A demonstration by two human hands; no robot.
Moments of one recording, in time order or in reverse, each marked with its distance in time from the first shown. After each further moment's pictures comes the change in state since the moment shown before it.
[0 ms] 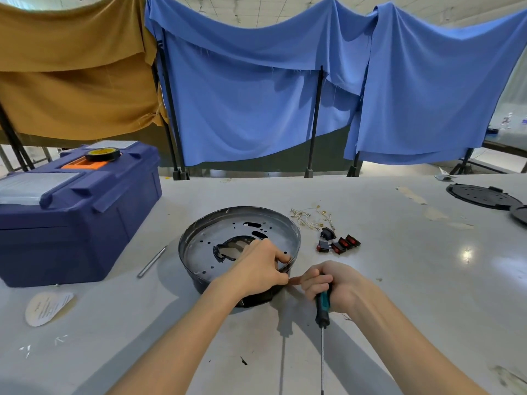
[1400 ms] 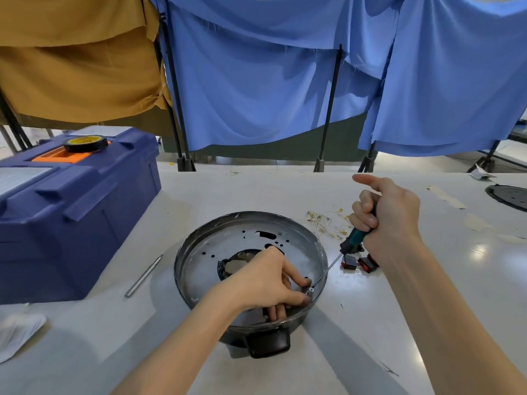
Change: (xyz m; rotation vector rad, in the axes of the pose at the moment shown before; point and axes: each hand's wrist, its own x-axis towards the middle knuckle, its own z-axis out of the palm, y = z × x) left_hand 0.030 -0.037 -0.005 -0.458 -0.333 -0.205; right_hand -0.004 -0.077 0.088 -0.226 0.171 -1.098
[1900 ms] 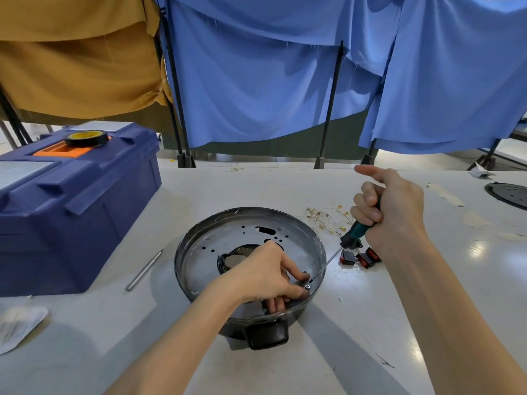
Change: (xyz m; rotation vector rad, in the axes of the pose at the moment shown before) left_hand -0.003 0.006 -0.001 -0.028 0.011 -0.026; right_hand -0.008 -0.009 0.000 0.030 -0.052 -0.014
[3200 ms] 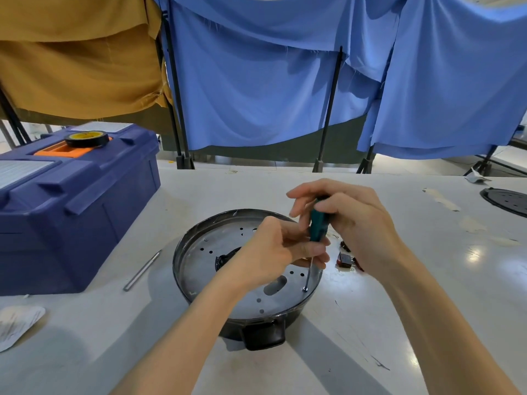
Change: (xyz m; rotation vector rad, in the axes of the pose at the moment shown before) left_hand -0.004 0.033 -0.005 -0.387 0.095 0.365; right_hand -0.032 0.003 0.003 -0.512 -0.756 -0.266
